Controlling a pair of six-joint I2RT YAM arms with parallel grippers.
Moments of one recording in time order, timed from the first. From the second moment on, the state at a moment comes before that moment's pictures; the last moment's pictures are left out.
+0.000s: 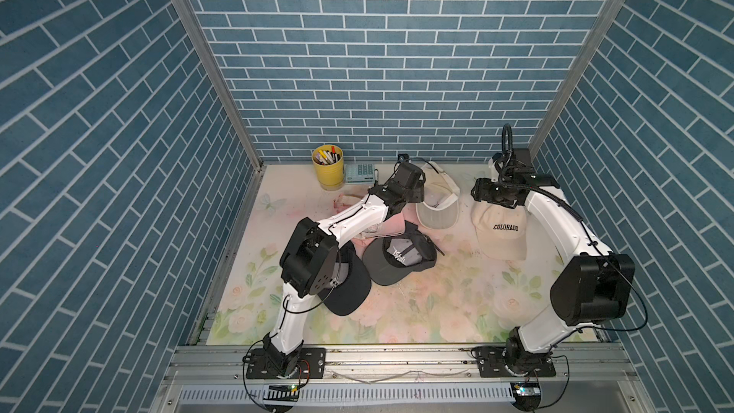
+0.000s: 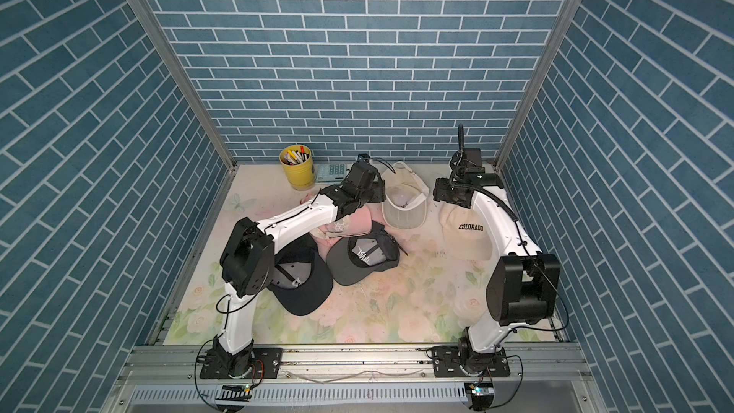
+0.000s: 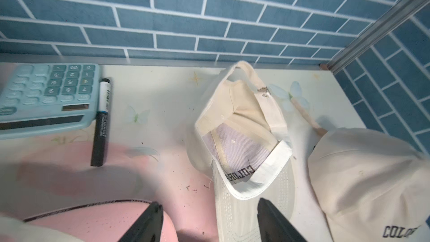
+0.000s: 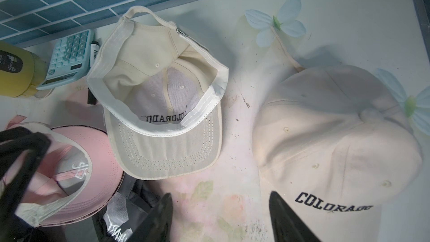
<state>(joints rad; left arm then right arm) -0.71 2.13 1.77 -0.29 -0.22 -0.49 0.12 1.64 1.49 -0.78 -0.14 0.21</state>
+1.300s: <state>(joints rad) -0.65 2.23 1.77 -0.13 0.13 -0.34 0.11 1.70 1.48 -0.67 -0.19 0.05</state>
